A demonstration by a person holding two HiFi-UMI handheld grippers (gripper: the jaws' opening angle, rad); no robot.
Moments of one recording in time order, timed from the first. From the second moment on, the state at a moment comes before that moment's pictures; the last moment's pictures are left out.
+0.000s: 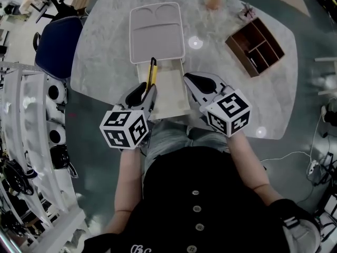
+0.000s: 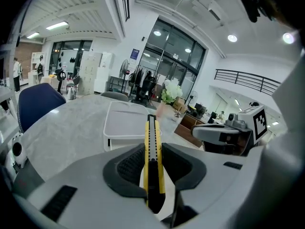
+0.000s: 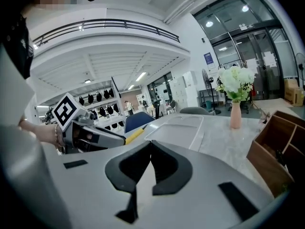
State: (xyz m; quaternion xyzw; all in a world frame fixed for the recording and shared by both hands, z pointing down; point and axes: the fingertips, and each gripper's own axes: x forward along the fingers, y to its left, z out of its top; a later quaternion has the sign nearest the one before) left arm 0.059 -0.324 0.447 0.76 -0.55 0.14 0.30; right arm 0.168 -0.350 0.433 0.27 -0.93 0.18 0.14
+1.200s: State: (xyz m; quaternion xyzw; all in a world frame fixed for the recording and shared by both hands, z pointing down) left arm 0.085 -0.337 0.515 0.76 -0.49 0.26 0.33; right arm 0.194 -0.344 0.461 0.32 -0.91 0.22 0.14
